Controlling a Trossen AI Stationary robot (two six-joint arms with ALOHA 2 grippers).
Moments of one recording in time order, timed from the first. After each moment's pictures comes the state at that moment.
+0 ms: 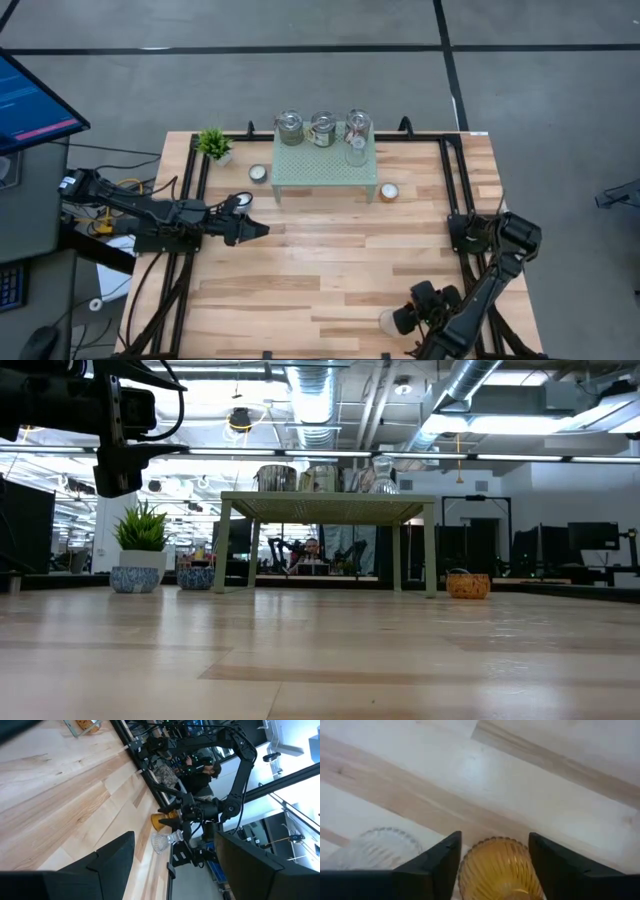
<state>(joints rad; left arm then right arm) -0.27 0.61 0.16 0.37 -0.19 -1.06 1.03 1.94 1.26 -1.16 0.34 2.22</state>
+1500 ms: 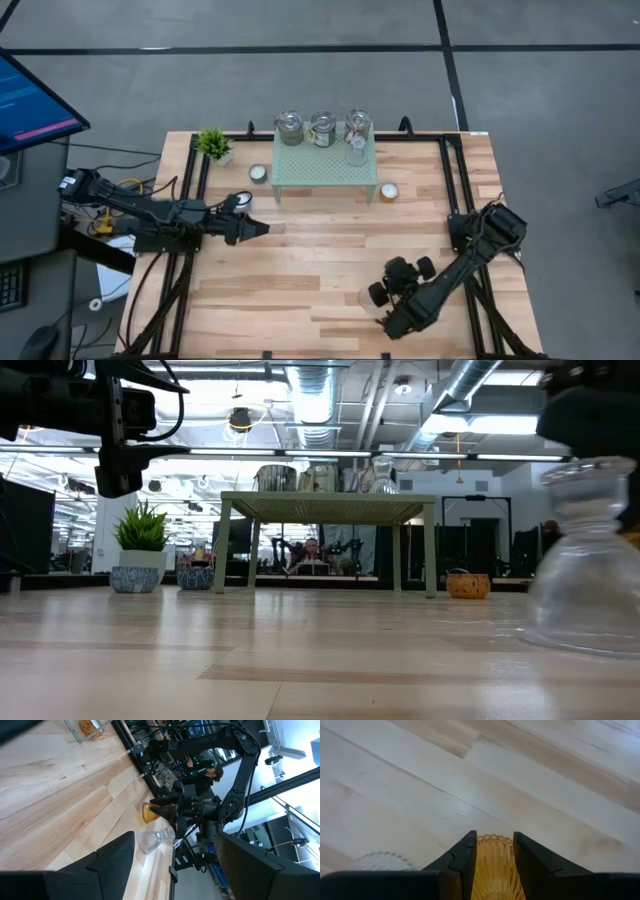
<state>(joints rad) -0.27 0.61 0.16 0.37 -0.21 -1.05 0.78 1.94 1.26 -1.20 0.58 1.92</state>
